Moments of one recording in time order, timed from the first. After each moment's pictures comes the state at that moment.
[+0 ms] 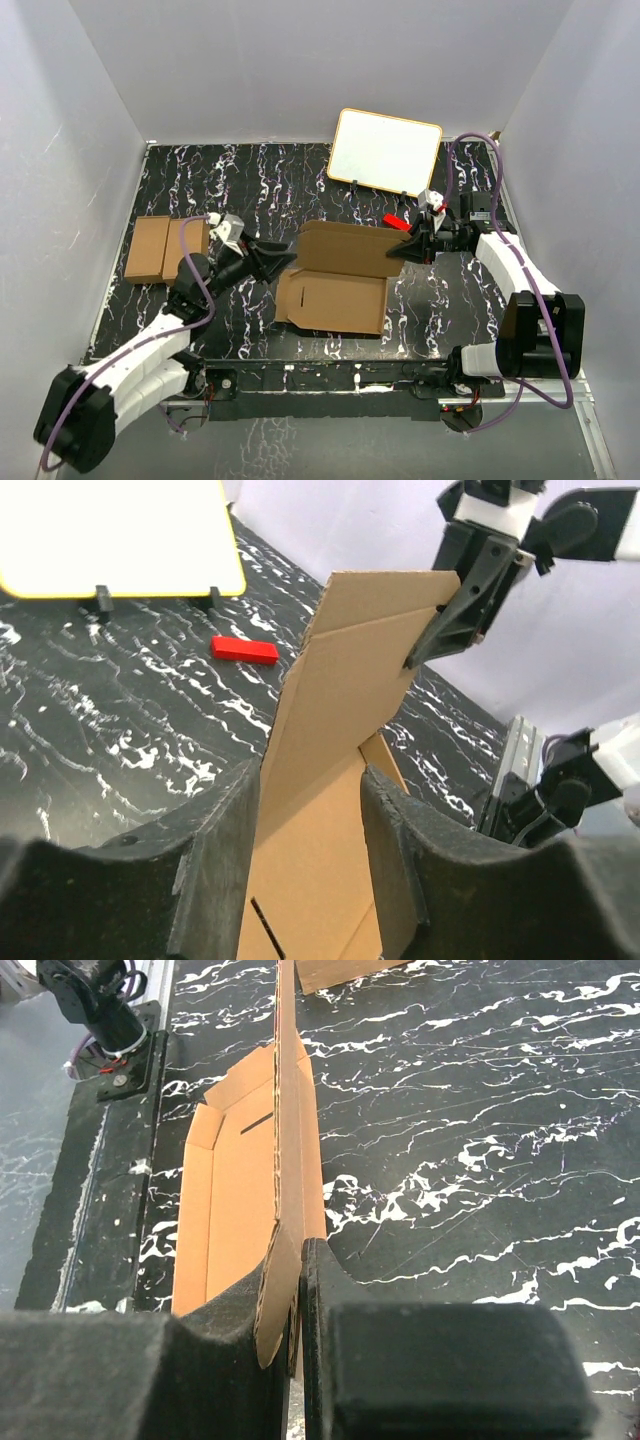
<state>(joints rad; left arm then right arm) -0.49 0.92 0.31 0.72 0.49 -0.44 -0.06 1.35 0.88 -0.61 -1.44 -0.90</state>
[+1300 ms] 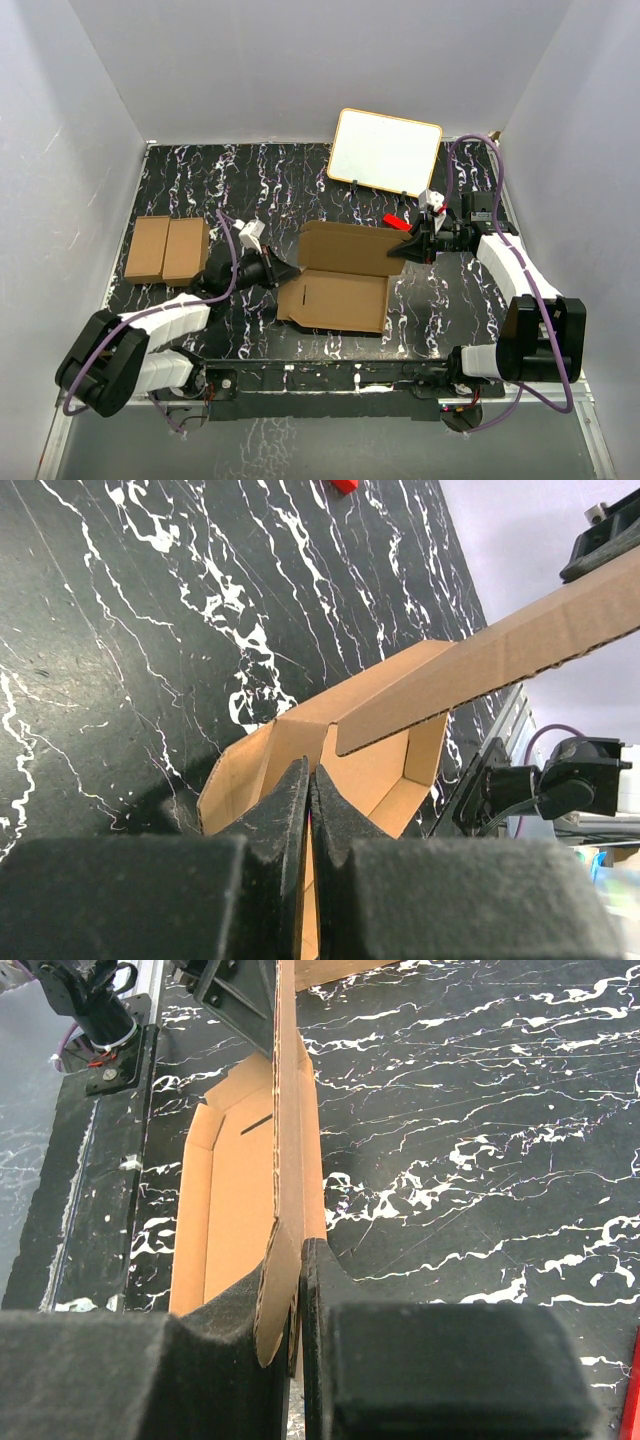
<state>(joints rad) -0.50 1.19 0.33 0.53 0.45 -0.69 -0.07 1.33 0.88 -0.61 -1.42 -0.91</state>
